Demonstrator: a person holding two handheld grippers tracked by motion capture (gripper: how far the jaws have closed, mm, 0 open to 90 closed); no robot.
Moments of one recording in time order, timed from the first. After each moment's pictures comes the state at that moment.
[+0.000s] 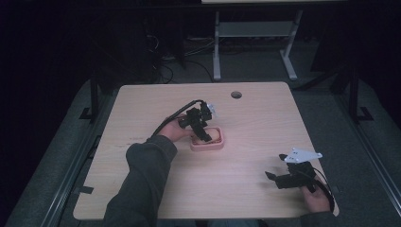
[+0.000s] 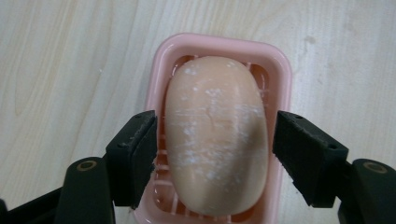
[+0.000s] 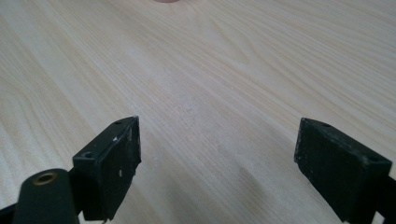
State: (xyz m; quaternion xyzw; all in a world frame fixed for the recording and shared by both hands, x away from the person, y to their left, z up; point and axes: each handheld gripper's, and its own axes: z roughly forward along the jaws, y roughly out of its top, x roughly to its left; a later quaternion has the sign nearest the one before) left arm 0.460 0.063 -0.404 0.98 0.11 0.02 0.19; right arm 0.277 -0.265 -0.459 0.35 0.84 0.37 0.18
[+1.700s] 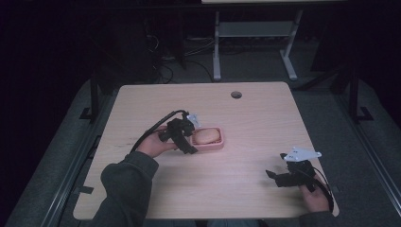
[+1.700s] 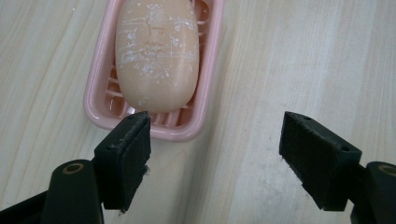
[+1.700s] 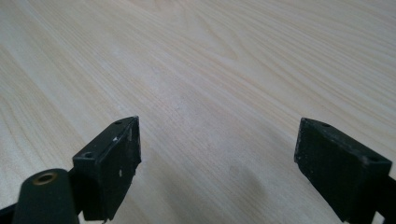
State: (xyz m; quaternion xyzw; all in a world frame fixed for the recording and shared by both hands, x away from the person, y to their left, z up) left arm 0.404 0.117 -0.387 0.97 0.13 0.03 0.21; right arm 0.280 -0.264 -0.460 0.37 0.83 0.37 0.19
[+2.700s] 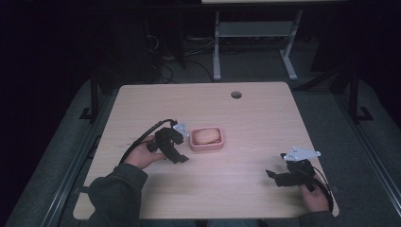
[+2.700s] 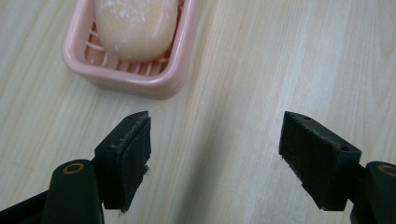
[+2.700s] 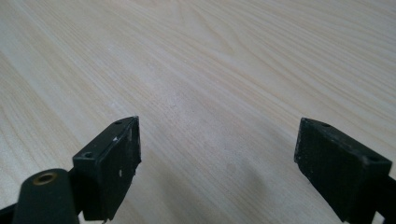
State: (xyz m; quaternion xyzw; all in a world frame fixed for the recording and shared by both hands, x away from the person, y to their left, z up) left arm 0.375 0.149 -0.396 0.96 0.14 0.03 0.22; right arm 0.282 -0.265 -0.461 0.38 0.83 0.36 0.19
